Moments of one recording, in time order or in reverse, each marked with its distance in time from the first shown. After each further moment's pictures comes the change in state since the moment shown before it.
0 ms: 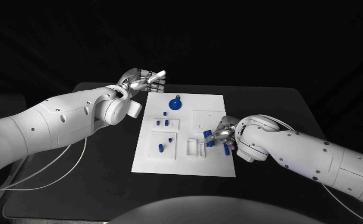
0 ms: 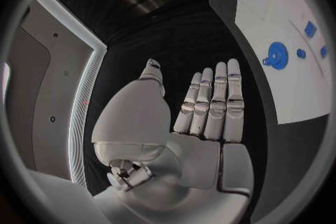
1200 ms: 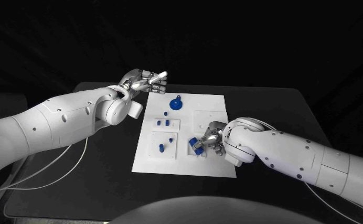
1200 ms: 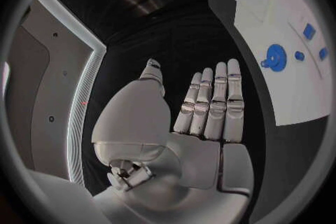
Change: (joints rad) left arm 0.000 0.003 -0.001 0.000 -0.004 0.012 -0.007; left_hand -0.005 0.005 0.000 -0.005 0.000 0.000 0.000 0.000 0.000 0.000 0.000 0.000 0.000 0.000 0.000 0.000 0.000 0.000 0.000 0.000 0.000 0.000; right arm 0.017 0.095 -0.049 -0.040 0.097 0.032 -0.009; right_hand -0.001 0.001 -0.010 -0.023 -0.017 0.002 0.002 0.006 -0.007 -0.001 0.002 -0.005 0.000 -0.001 0.001 0.004 0.000 0.000 0.000 0.000 0.004 0.007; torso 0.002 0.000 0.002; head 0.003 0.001
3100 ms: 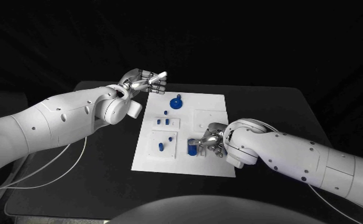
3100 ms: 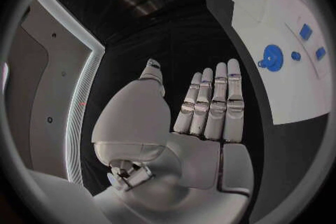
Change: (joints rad) left arm 0.000 -0.006 0.000 0.001 -0.010 0.009 -0.016; left_hand -0.004 0.004 0.000 0.000 0.000 0.000 0.000 0.000 0.000 -0.007 0.001 0.000 0.000 -0.007 0.000 0.000 0.000 0.000 0.000 0.000 0.000 0.000; right arm -0.005 -0.028 -0.005 0.040 0.003 0.017 0.037; right_hand -0.044 -0.033 0.006 0.344 -0.486 0.049 -0.014 0.005 -0.003 0.016 -0.005 -0.004 0.000 0.004 -0.001 0.004 0.030 0.000 0.004 -0.004 0.000 0.018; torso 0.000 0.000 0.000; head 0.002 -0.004
